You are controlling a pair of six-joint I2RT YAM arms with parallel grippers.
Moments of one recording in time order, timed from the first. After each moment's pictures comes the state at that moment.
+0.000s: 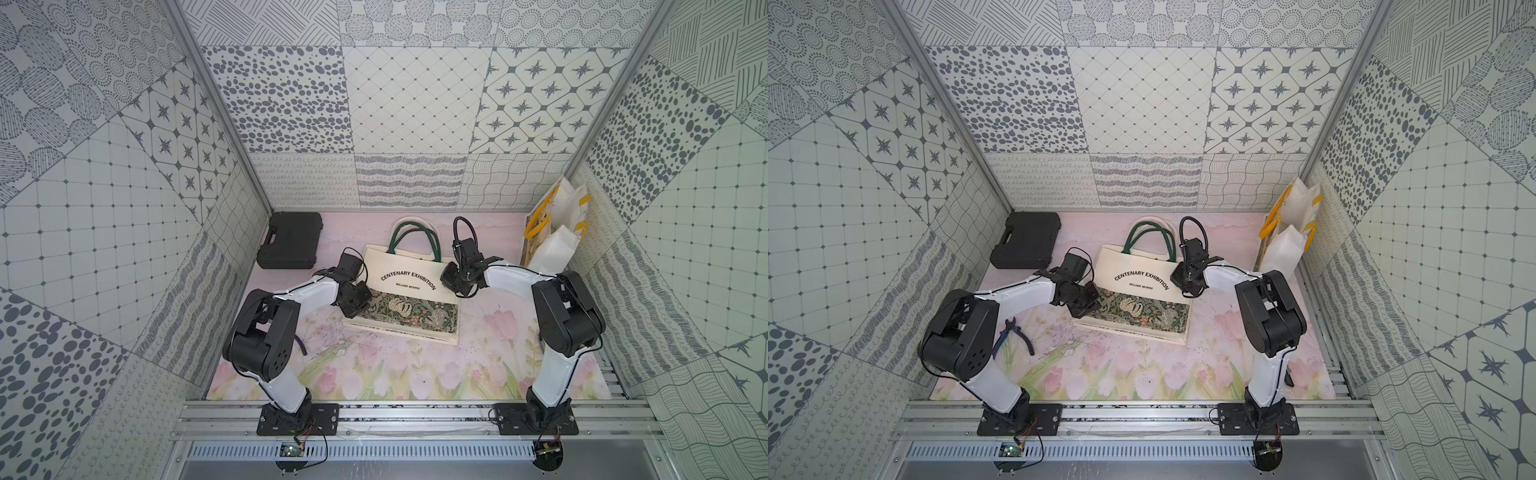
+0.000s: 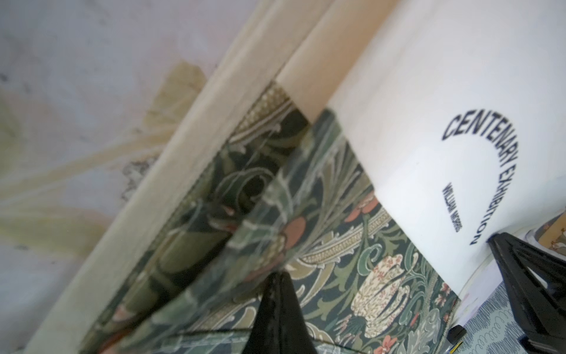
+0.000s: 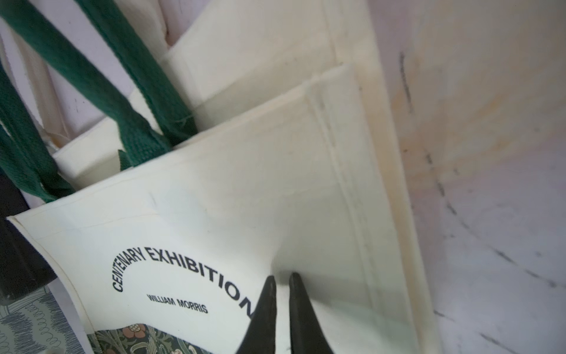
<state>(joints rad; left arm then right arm) -0.39 1.66 0.90 -0.45 0.26 -0.96 0.40 1.86 1.15 -0.35 -0.14 0.99</state>
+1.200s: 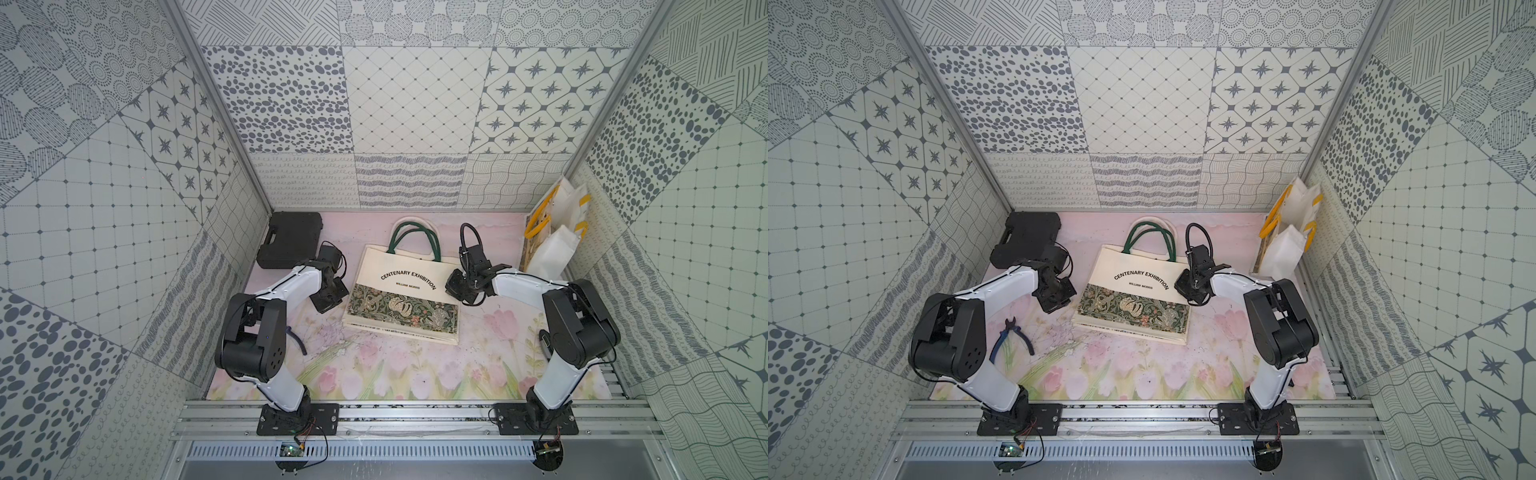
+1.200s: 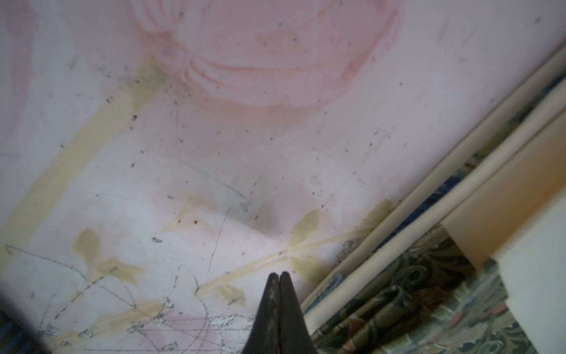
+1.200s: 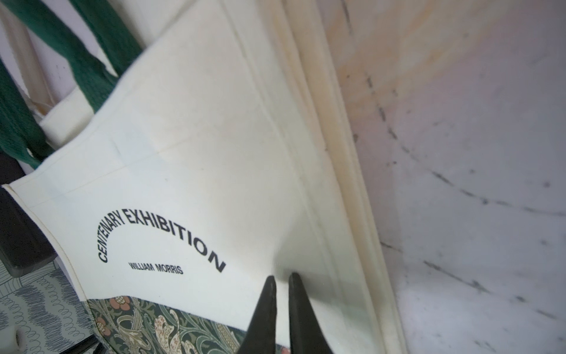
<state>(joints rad) -0.21 1.65 1.01 -0.74 -0.01 -0.78 0.39 1.76 1.02 -0.34 -0.20 0.99</state>
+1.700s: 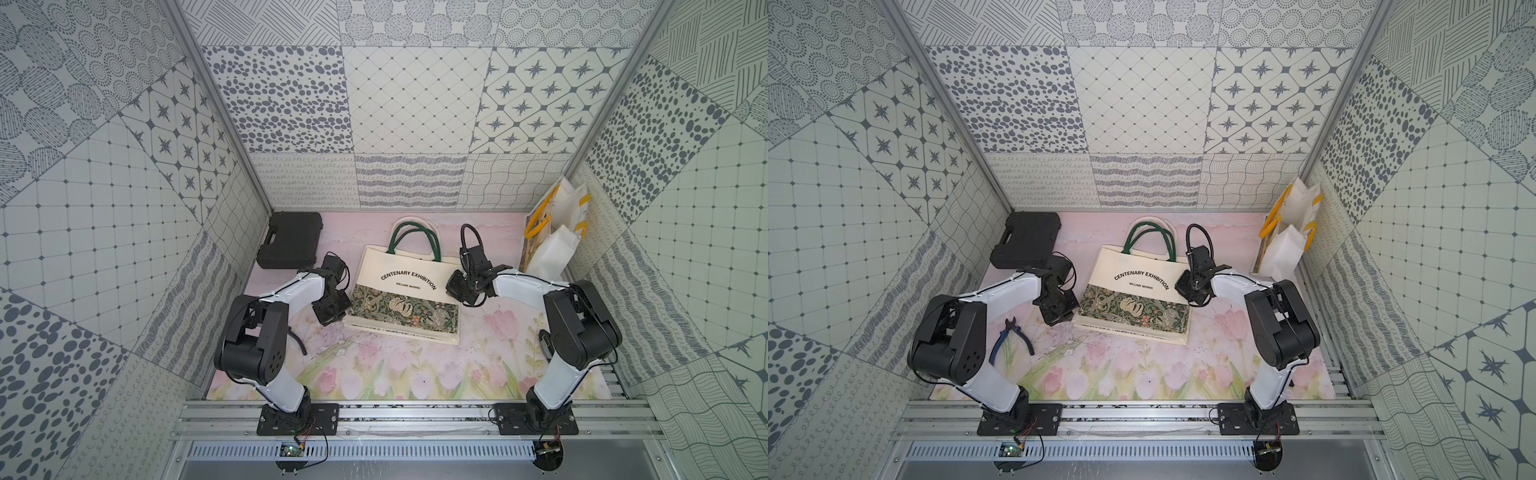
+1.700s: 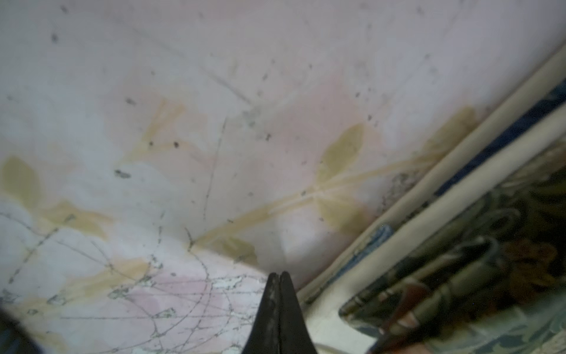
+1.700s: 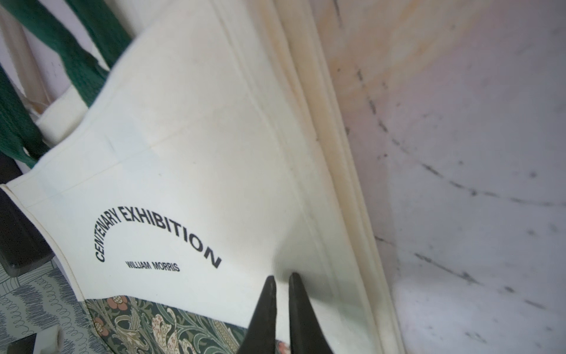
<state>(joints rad) -0.26 1.61 0.92 -0.78 0.09 -0.79 0.39 1.75 1.01 -0.34 -0.19 0.99</state>
